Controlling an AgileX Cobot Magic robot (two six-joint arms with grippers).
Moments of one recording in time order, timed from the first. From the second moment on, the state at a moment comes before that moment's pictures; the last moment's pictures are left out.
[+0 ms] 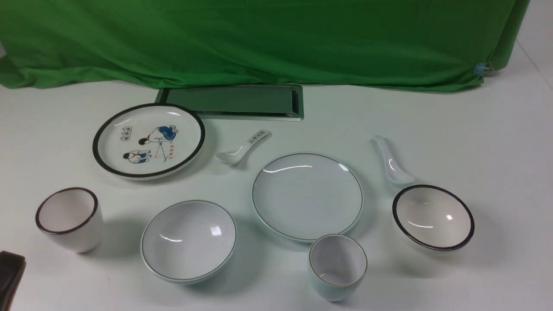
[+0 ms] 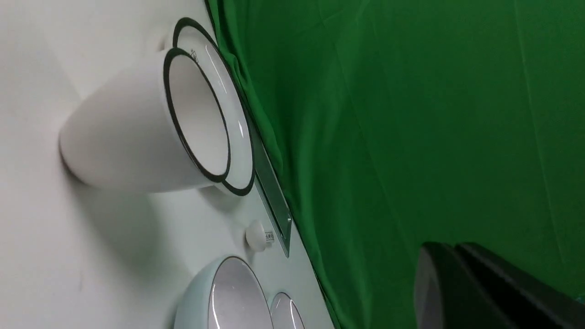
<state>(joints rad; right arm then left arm) -0.03 0.00 0.01 0.10 0.22 1.10 0.08 0.00 0.00 -0.82 0.14 -0.37</state>
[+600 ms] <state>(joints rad) 0.15 0.45 -0.48 0.11 0.18 0.11 0.00 0.72 -0.82 -0.08 1.00 0.05</state>
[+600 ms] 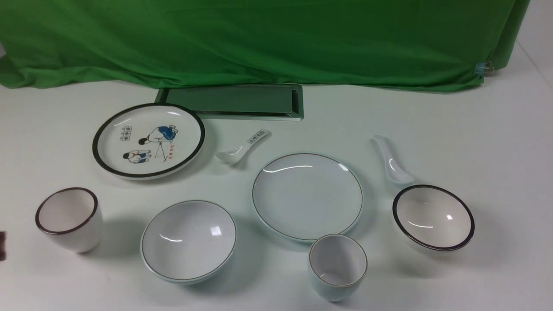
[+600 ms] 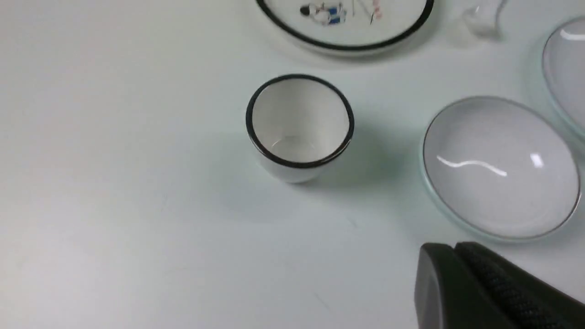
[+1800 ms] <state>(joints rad) 0.65 1.05 -0.77 0.16 0.60 -0.16 -0.24 1.84 -1.17 -0.08 0.76 0.10</state>
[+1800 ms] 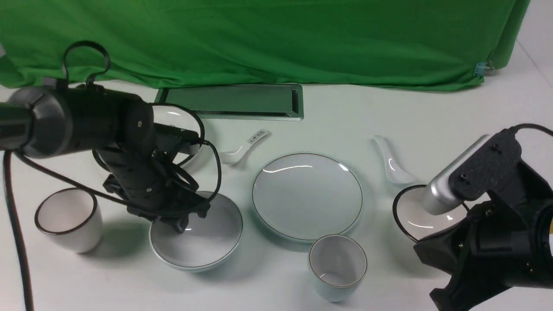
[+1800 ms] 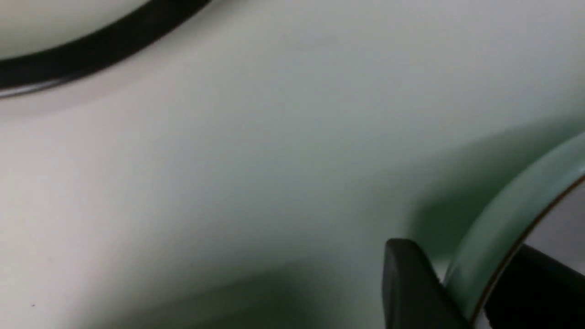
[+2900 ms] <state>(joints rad) 0.65 1.45 -1.09 0.15 0.74 -0.21 -0.32 2.07 -1.56 -0.52 0.71 0.34</state>
